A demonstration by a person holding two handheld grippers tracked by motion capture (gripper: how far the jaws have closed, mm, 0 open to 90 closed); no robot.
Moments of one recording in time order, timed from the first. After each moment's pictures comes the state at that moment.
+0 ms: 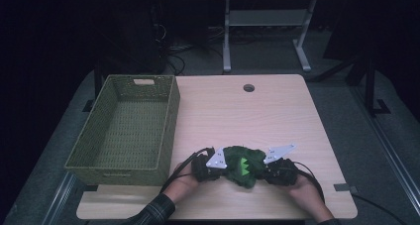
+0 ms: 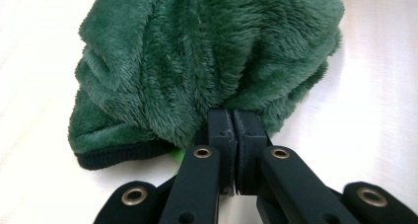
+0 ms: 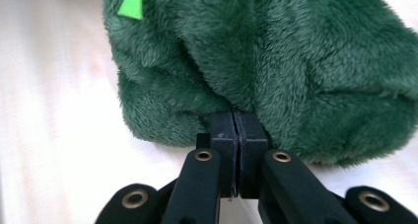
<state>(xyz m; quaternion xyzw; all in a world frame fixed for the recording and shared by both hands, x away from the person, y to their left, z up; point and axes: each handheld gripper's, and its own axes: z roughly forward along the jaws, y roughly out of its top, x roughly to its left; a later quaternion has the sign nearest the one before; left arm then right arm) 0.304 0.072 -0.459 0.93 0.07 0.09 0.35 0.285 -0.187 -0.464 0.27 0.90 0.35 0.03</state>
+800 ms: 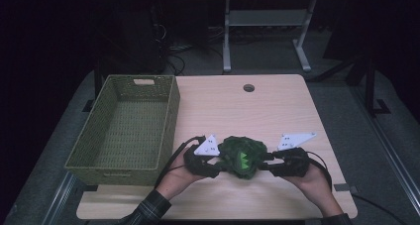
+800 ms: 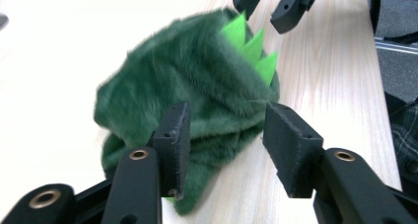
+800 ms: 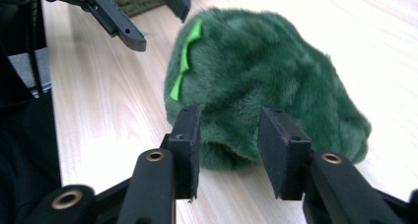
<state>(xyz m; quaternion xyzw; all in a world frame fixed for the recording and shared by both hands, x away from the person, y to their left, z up) 0.297 0.087 -0.402 0.89 0.11 0.08 0.43 0.285 -0.205 -0.409 0.26 0.86 0.43 0.05</state>
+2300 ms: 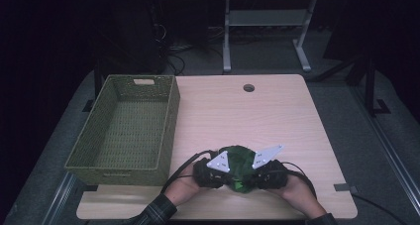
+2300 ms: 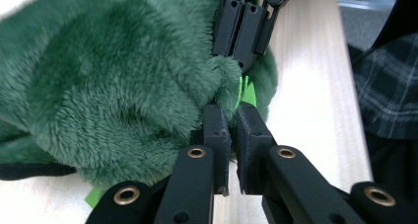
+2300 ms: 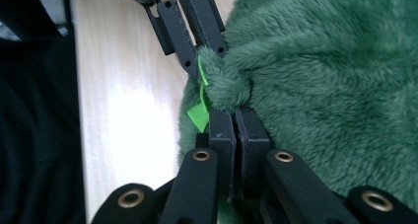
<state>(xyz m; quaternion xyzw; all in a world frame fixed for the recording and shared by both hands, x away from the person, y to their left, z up) 0.282 0.065 -0.443 0.93 0.06 0.01 0.37 0.274 -0.153 -0.444 0.19 0.92 0.36 0.00</state>
